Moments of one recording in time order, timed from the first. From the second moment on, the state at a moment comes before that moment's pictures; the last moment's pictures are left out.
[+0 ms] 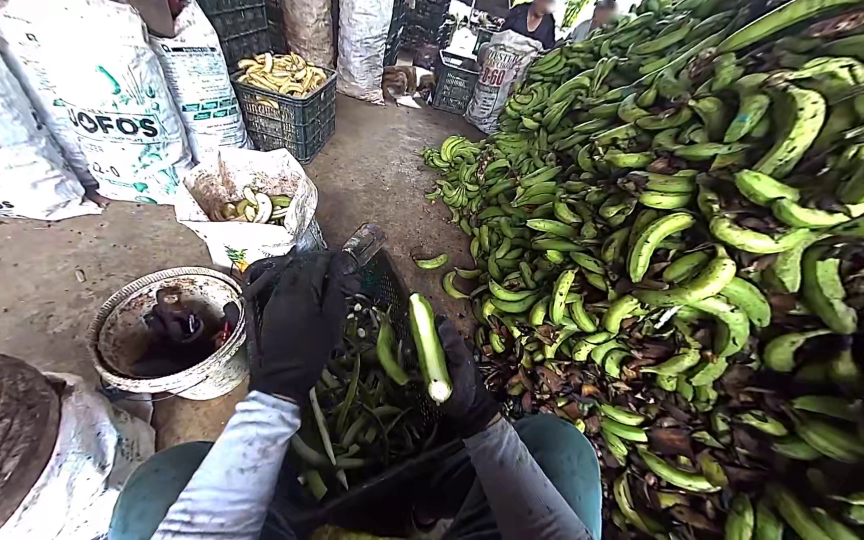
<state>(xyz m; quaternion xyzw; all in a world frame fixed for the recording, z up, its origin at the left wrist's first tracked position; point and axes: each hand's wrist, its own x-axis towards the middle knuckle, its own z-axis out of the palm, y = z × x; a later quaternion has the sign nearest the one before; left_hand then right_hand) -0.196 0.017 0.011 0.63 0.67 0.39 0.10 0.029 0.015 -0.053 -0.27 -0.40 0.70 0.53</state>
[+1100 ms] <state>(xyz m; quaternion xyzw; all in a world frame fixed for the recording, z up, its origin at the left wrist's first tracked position) -0.153 -0.037 -0.021 0.70 0.58 0.41 0.11 0.001 0.052 0.002 -0.39 -0.40 0.43 0.70</state>
